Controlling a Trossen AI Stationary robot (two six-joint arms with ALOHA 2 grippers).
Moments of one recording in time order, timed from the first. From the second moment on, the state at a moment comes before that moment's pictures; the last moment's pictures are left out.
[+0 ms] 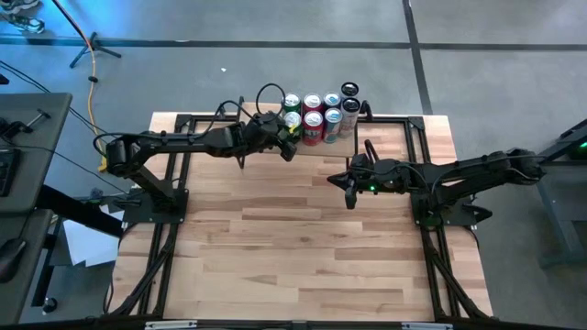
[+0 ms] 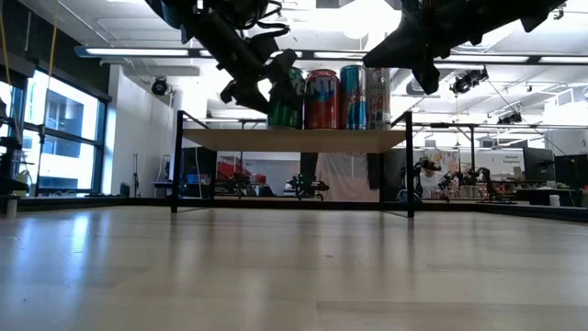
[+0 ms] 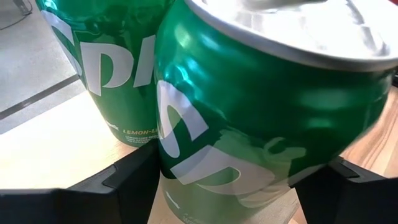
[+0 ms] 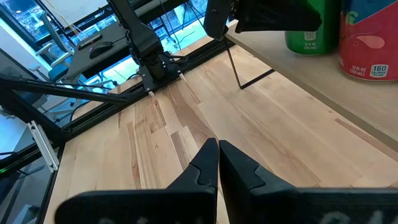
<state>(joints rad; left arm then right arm) 0.31 1.57 1.12 -0.12 -0.37 -0.26 0.05 1.08 0.64 0.11 0.23 0.50</state>
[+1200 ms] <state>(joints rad) 0.28 1.17 1.12 -0.33 -0.08 -0.29 0.05 1.08 0.64 0.14 0.23 0.45</state>
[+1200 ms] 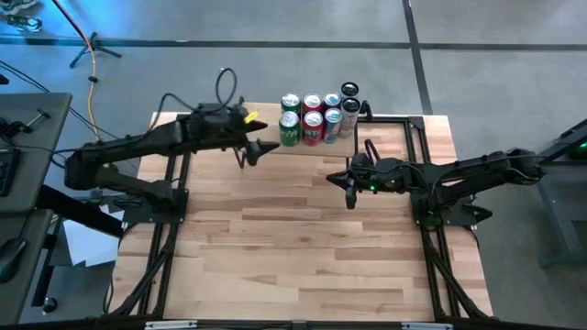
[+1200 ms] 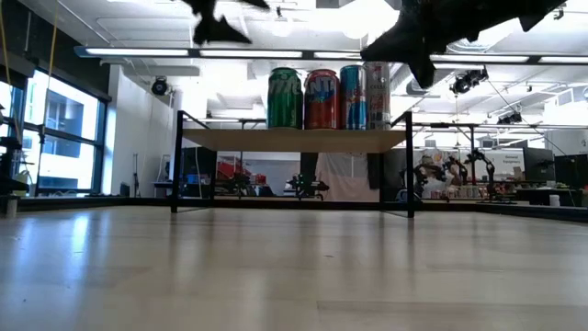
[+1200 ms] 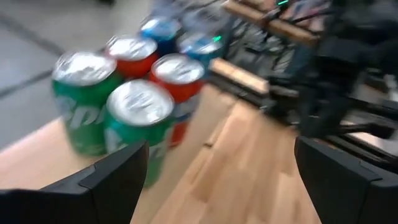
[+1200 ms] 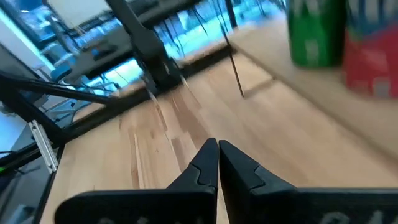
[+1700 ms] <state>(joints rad) 0.03 0.98 0.92 0.14 -0.10 -0.26 0.05 1.08 0.64 0.55 0.21 0.24</state>
